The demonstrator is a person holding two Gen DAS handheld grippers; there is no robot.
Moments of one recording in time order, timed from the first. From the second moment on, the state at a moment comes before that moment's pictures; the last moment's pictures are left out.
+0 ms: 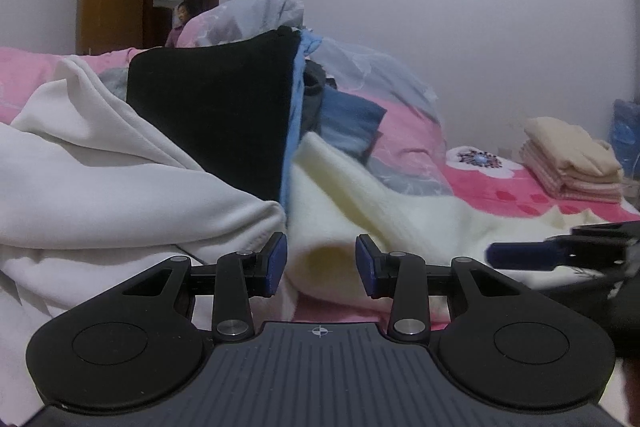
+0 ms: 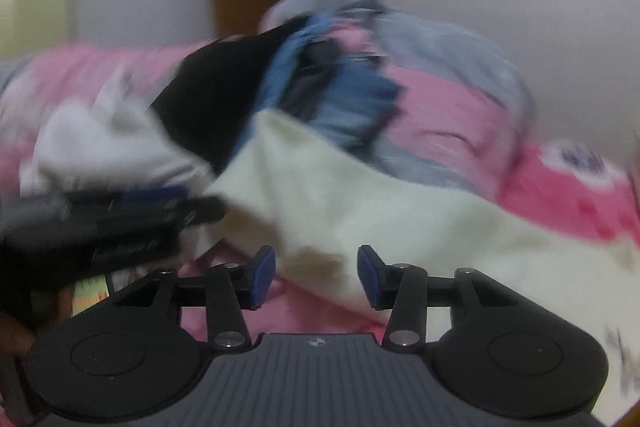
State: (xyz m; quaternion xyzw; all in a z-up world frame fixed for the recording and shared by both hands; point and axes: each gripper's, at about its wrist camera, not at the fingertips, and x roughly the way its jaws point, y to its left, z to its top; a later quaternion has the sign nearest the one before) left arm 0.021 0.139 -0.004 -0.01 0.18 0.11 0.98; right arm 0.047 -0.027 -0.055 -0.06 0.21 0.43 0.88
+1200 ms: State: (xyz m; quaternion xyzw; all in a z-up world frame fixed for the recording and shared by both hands) left arm 0.122 0.027 -0.072 0.02 0.35 -0.09 0.93; right arm 0.139 -0.419 -0.080 0.28 0.34 0.03 0.90
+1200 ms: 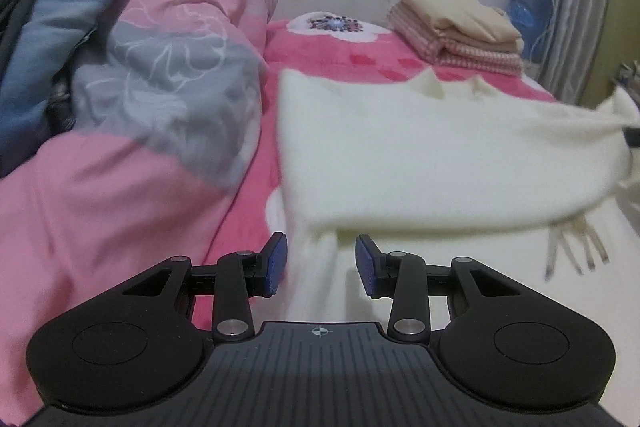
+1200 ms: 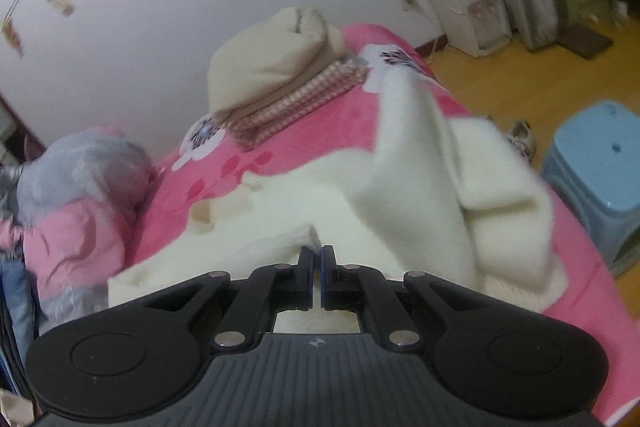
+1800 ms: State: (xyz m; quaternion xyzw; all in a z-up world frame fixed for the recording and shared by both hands) left arm 0.133 0.041 -0.091 0.04 0.36 -0.07 0.93; right arm 0.129 -0.446 -0.117 0.26 0.38 -0.04 0.88
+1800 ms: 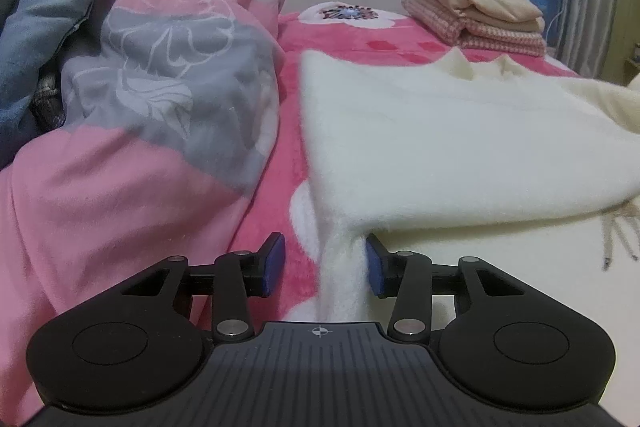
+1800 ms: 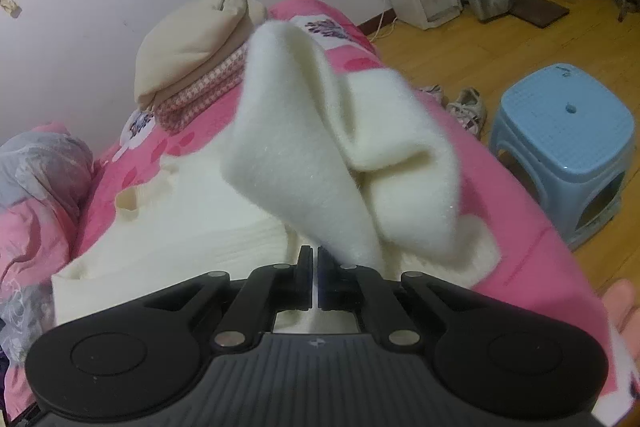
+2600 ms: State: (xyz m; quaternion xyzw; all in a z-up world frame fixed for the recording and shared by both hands) left arm 0.161 -0.004 -0.089 0.05 0.34 -0.08 0.94; right arm 0.108 -0.518 -0.128 0.33 0.34 -0.13 0.87
